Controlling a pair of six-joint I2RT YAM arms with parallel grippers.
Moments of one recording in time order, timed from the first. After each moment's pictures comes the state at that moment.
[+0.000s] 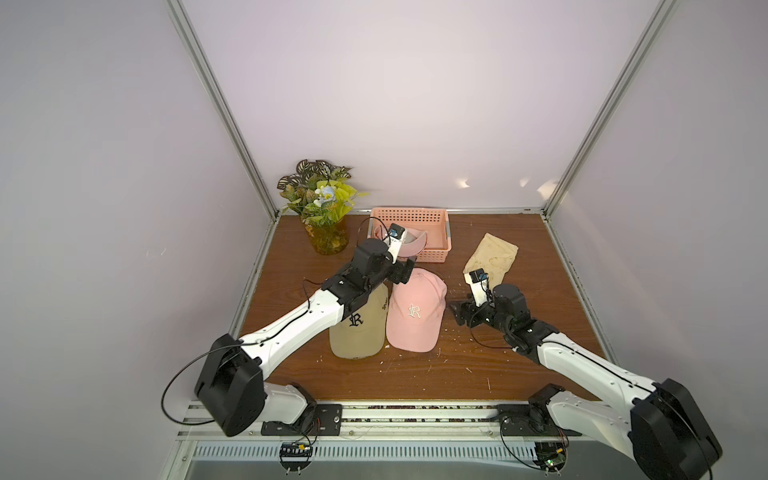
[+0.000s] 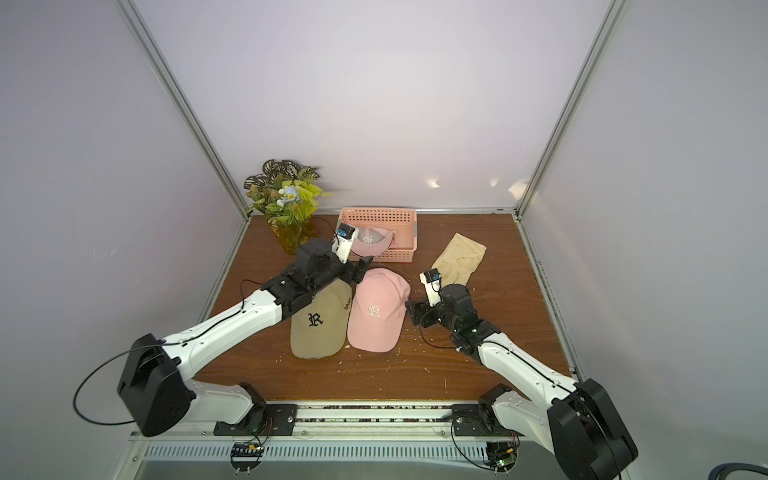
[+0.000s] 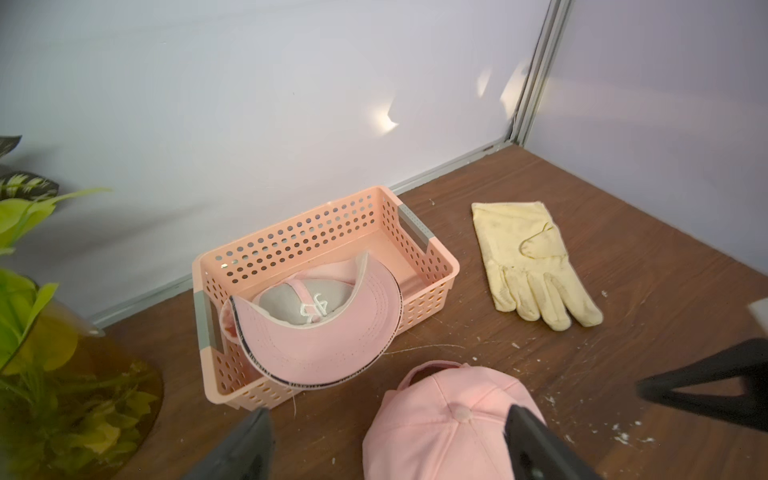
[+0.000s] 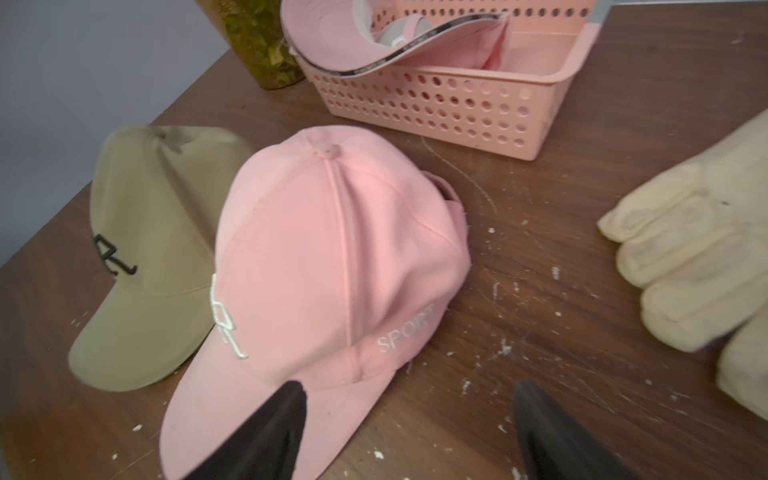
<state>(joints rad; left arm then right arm) -0.65 1.44 1.10 -0.05 -0.10 0.05 0.49 1.05 0.48 0.03 -0.13 0.19</state>
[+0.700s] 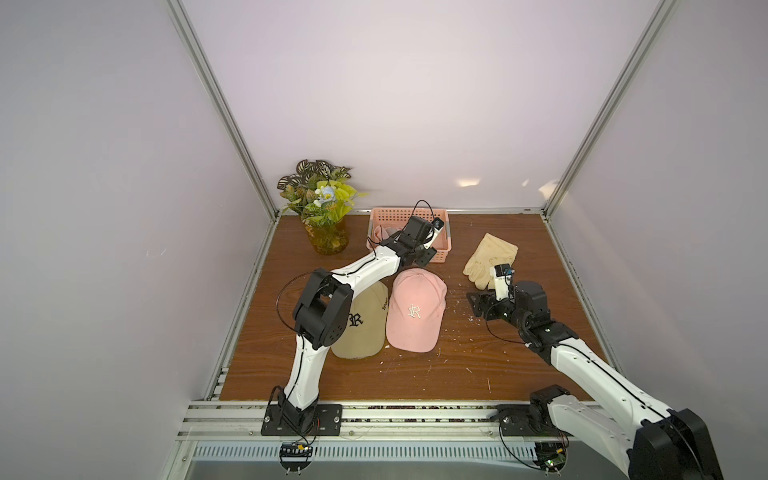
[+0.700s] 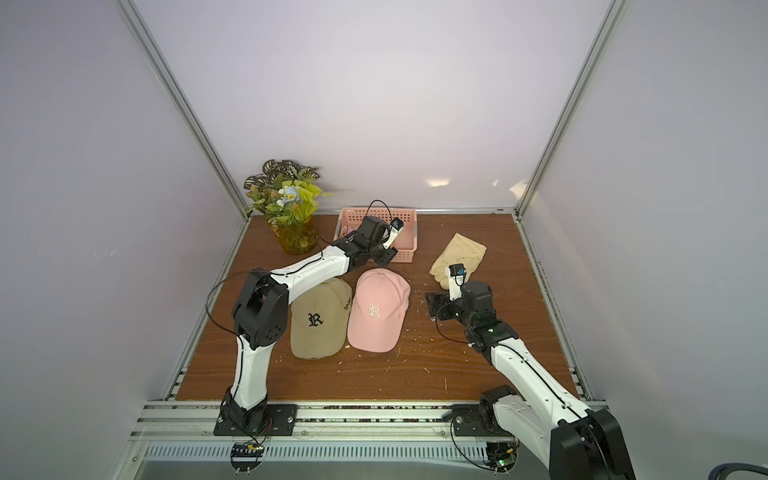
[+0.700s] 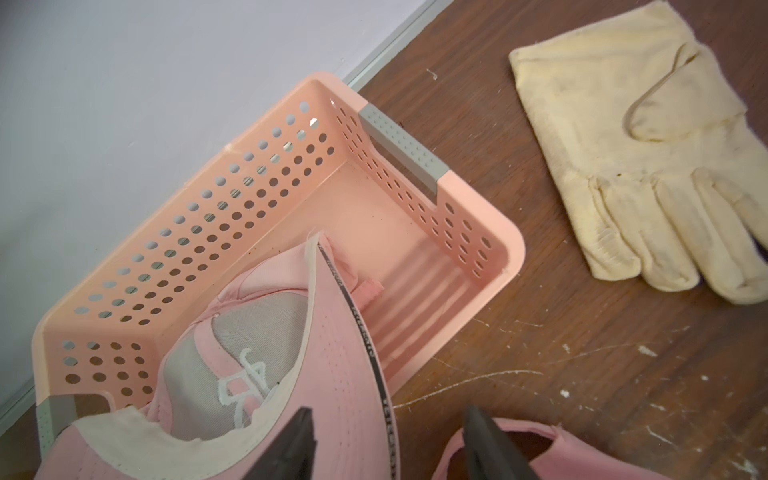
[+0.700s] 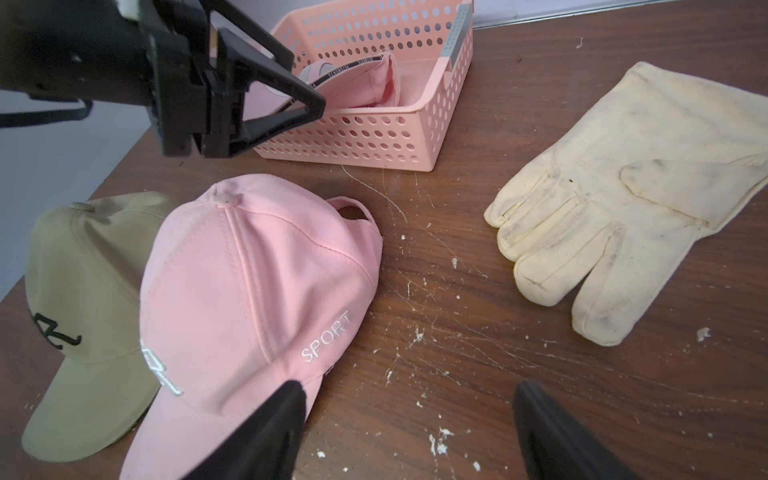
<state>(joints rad) -0.65 2.10 1.69 -0.32 -0.13 0.23 0.33 0.97 0.49 -0.05 -0.16 0.22</state>
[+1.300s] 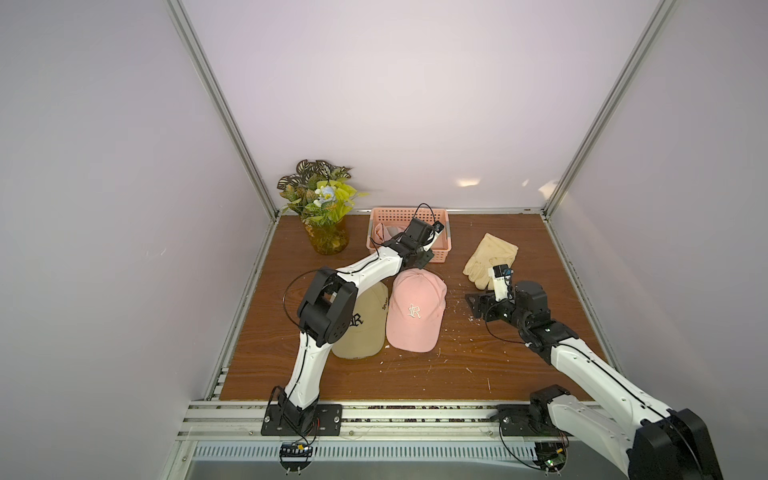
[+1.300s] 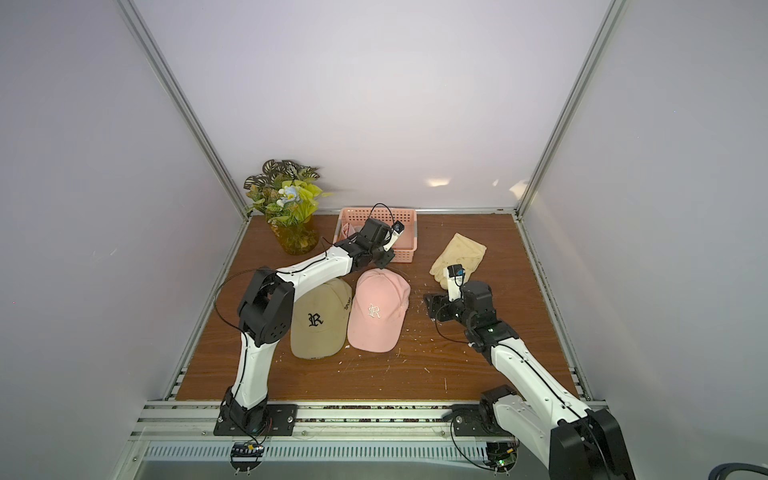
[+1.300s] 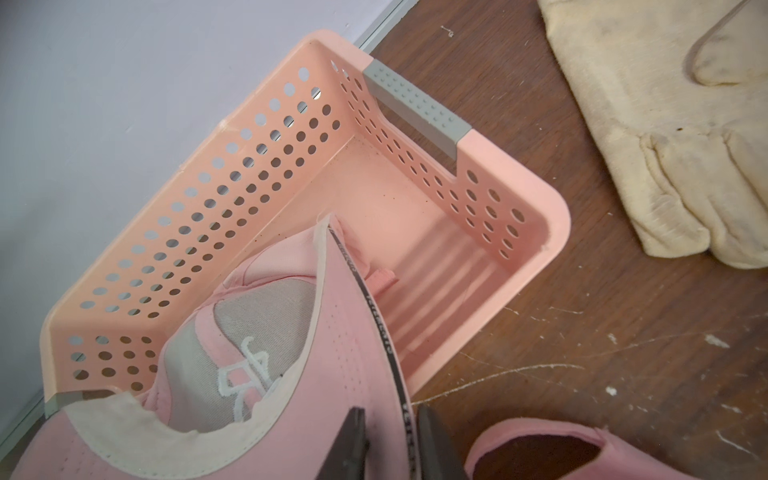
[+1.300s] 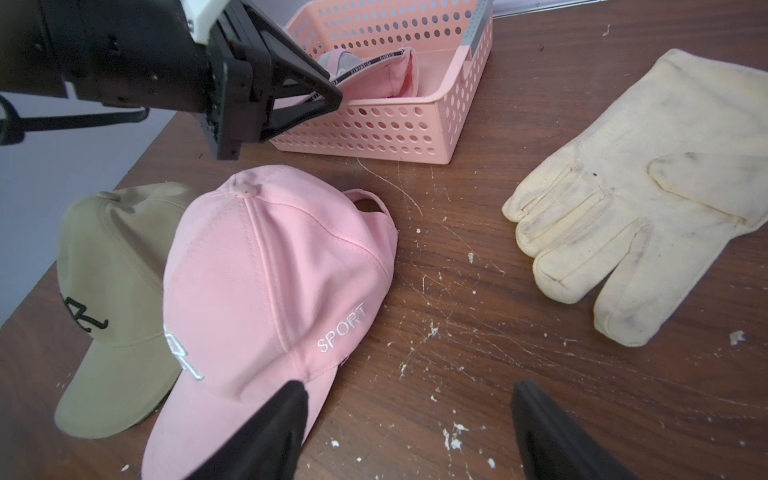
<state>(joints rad) -0.65 2.13 1.71 -0.31 -0.18 0.27 0.33 0.97 0.49 -0.06 -0.21 0.22</state>
